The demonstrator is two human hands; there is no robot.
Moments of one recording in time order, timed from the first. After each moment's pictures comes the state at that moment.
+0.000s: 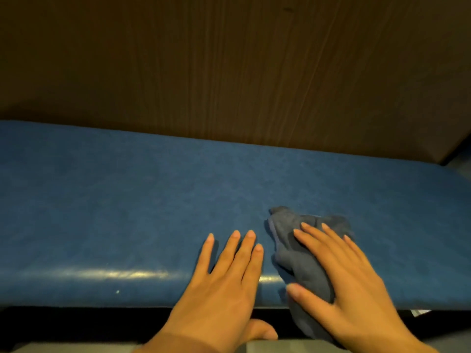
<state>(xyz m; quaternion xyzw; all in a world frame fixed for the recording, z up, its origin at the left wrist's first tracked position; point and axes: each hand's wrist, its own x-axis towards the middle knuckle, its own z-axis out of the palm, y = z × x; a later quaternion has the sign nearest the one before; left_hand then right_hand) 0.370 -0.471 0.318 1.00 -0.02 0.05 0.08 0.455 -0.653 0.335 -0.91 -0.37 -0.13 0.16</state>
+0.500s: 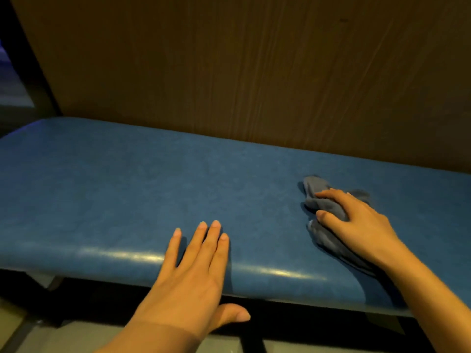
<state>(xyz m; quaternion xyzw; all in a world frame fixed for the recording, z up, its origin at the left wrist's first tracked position) 0.315 -0.386 0.317 0.99 0.09 0.08 0.03 0.490 -0.573 0.383 -0.95 -0.23 0.03 0.19</state>
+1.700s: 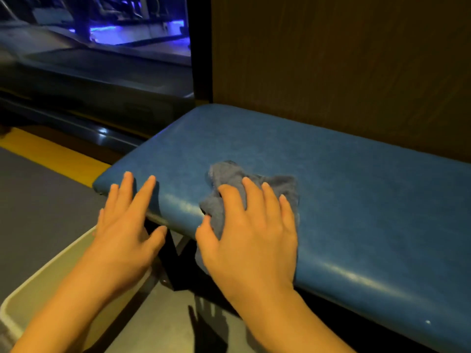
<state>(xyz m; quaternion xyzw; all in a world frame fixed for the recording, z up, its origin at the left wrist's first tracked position) 0.150 -0.161 0.318 0.84 0.46 0.17 0.24 0.262 -0.263 0.325 -0.86 -0.42 -0.14 0.24</state>
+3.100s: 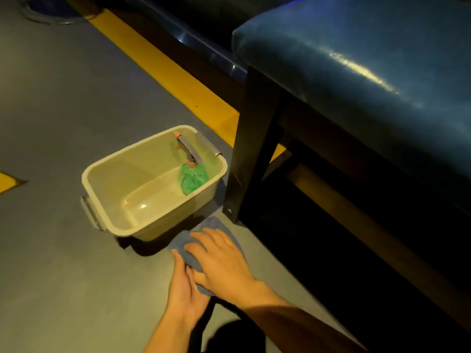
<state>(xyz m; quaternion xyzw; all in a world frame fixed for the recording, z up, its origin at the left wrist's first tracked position) 0.073 -0.193 0.042 -0.17 0.39 0.42 0.80 0.156 -0.192 0.029 -0.59 -0.79 0.16 0.07</state>
